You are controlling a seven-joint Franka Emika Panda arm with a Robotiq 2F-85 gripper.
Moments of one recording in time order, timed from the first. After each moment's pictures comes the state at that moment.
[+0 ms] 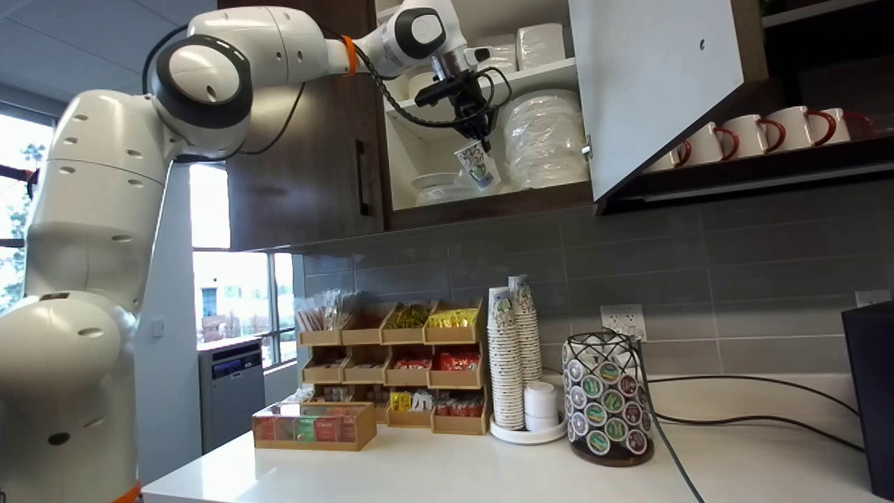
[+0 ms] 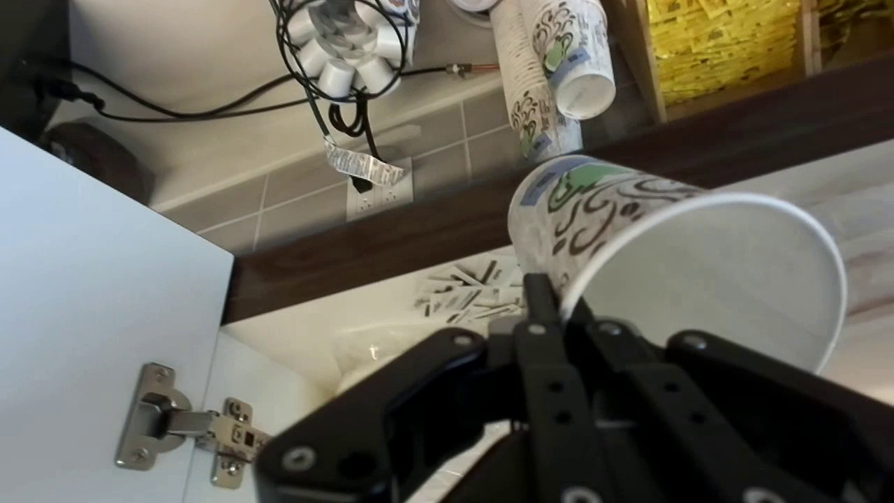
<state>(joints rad) -0.10 0.16 -0.10 -1.06 0.22 1.82 -0.24</state>
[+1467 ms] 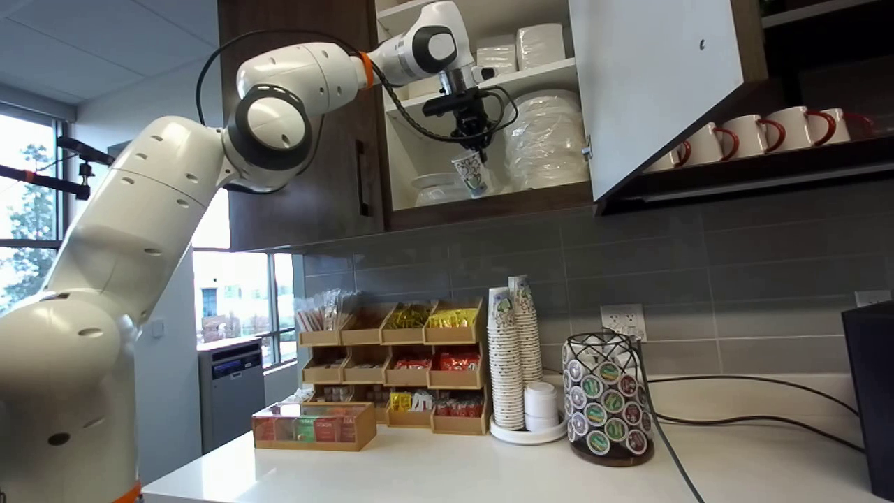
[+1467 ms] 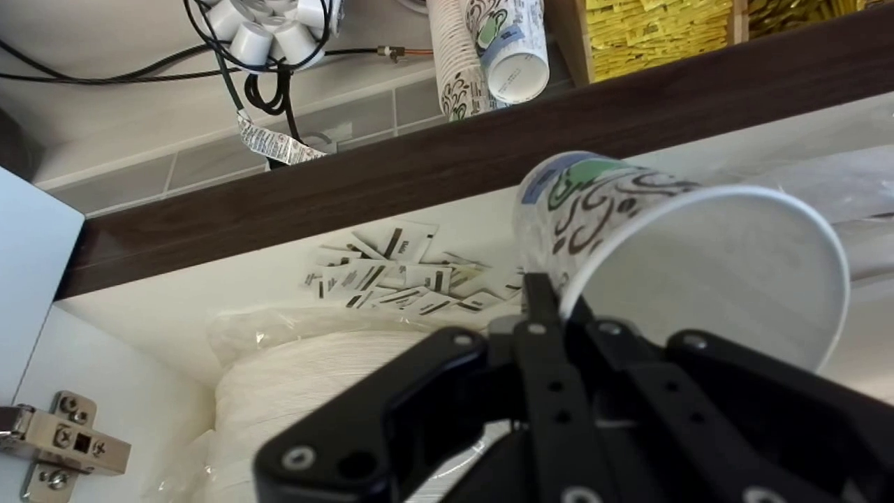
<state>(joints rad) -0.10 0.42 -0.07 -0.66 0.30 1.65 -0.26</state>
